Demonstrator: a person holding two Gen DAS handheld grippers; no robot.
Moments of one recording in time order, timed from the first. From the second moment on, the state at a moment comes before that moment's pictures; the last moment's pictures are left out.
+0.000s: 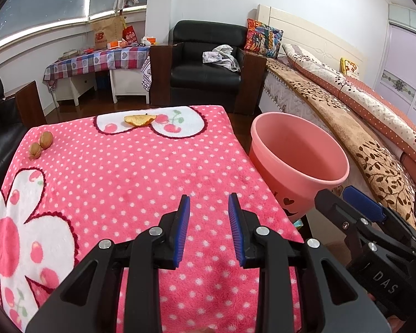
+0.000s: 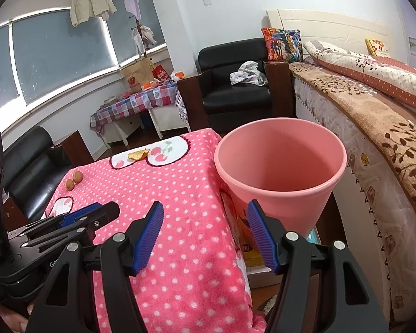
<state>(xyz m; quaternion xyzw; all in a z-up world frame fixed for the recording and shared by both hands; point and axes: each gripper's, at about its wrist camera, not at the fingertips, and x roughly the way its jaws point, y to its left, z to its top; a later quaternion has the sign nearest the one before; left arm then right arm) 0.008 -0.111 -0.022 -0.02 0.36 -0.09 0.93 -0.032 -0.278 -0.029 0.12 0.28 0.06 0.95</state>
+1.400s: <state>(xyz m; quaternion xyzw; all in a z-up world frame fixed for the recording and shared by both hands) 0.007 -0.104 -0.022 -0.01 0.35 -0.08 0.93 -0.031 -0.269 -0.027 0.11 0.28 0.06 0.95</state>
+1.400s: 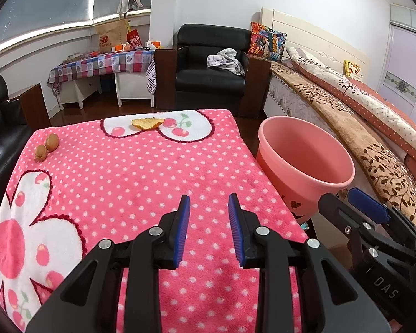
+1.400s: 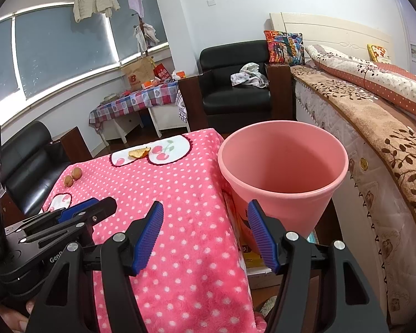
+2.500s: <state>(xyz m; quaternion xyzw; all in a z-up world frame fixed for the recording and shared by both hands) 0.014 -0.099 -0.030 -0.01 0.35 -0.07 0.93 -0.022 -0.262 -0.038 0.10 0.30 0.06 0.95</state>
